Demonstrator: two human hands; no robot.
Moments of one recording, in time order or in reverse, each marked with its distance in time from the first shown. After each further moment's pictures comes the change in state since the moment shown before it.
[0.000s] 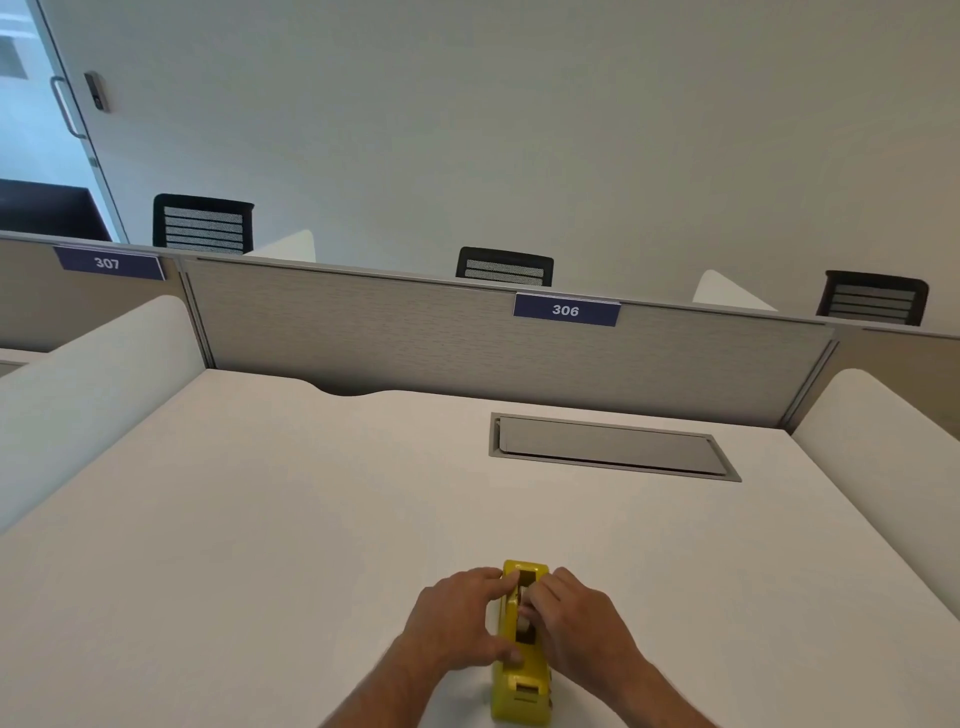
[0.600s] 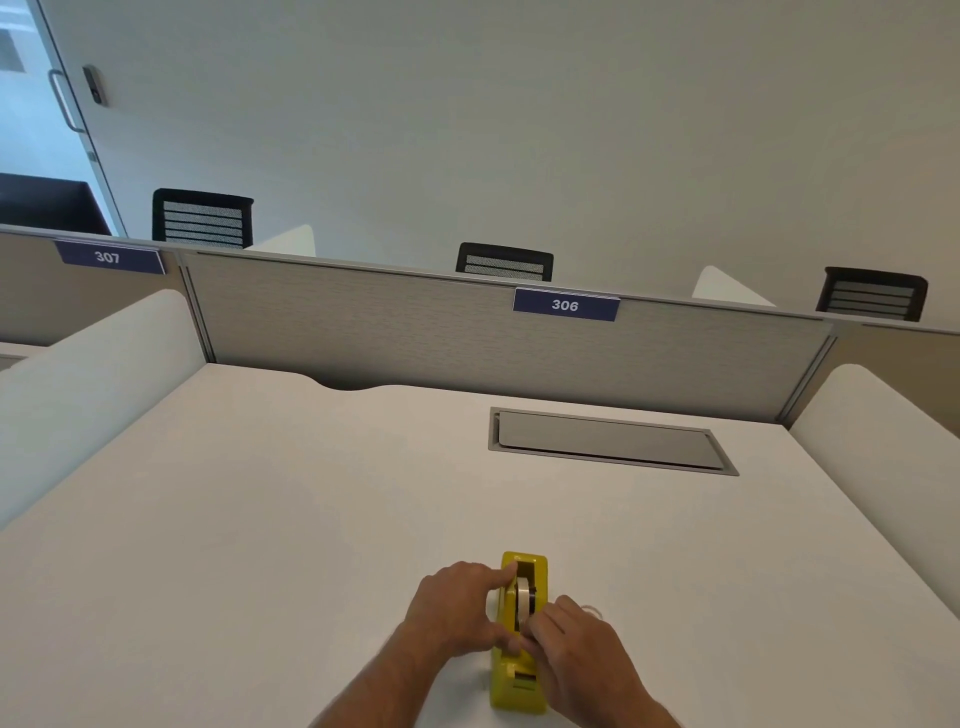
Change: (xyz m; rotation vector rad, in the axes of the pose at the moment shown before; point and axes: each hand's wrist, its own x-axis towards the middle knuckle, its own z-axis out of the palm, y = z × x) left_hand 0.006 -0.003 0.004 0.021 -0.030 -0.039; right_hand -0.030 -0.022 -0.002 0.011 0.042 0.007
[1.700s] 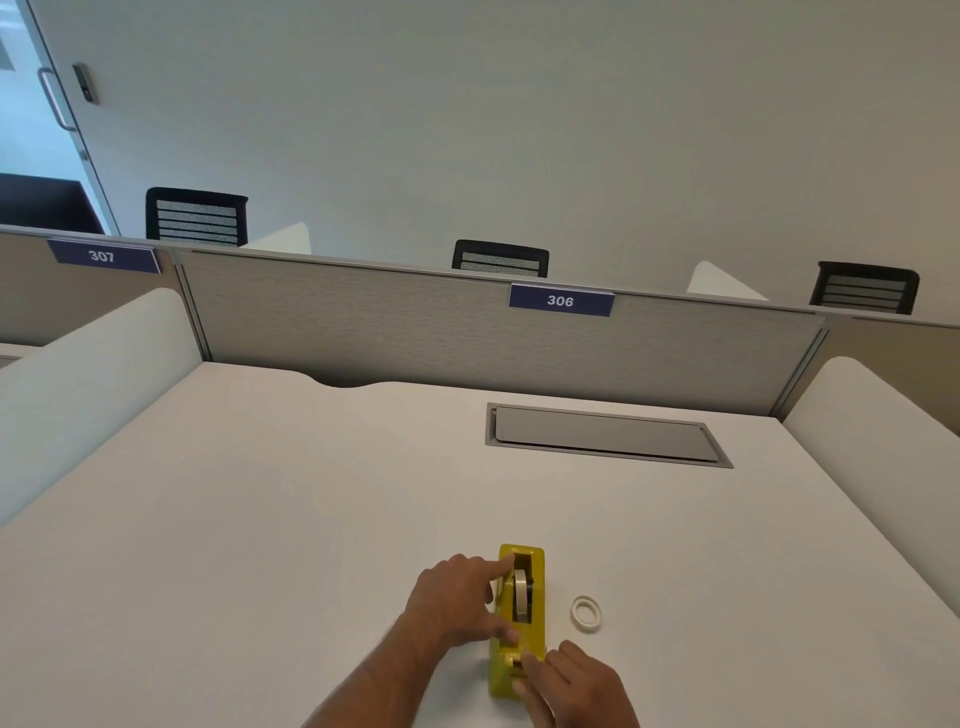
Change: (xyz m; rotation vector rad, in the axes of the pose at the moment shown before) left_hand -0.002 0.005 -0.003 -0.021 0.003 -0.005; right_hand -0.036 -0.019 0.013 -0.025 0.200 0.016
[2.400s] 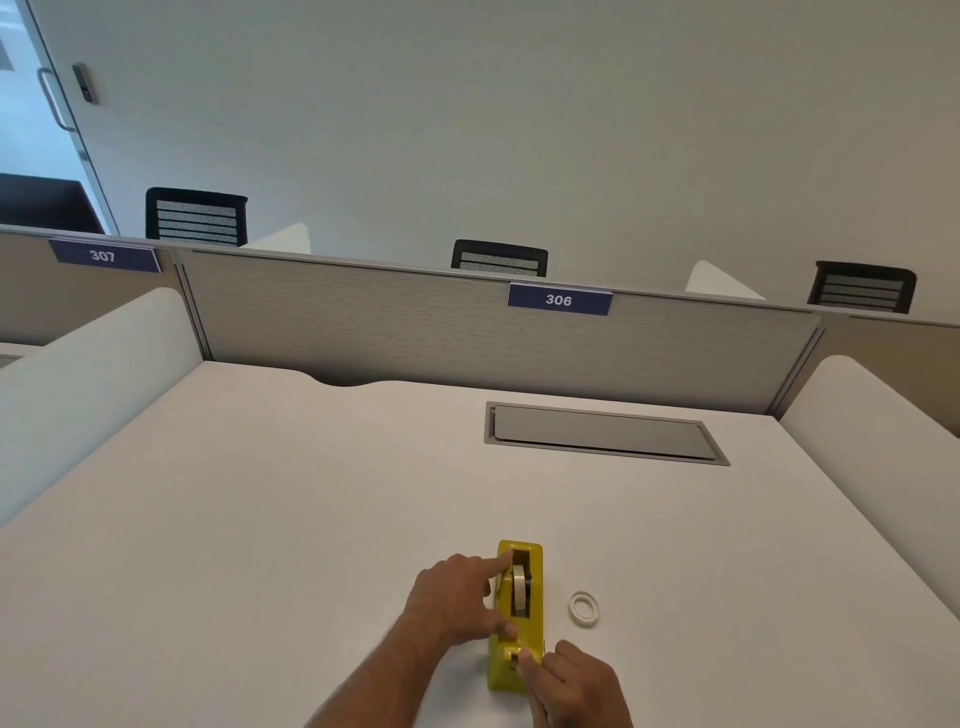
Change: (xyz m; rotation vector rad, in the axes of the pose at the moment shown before) left_hand -0.004 0.001 0.004 -0.008 -0.005 -0.040; right_hand 0.003 -0.007 -0.003 0.001 0.054 0.026
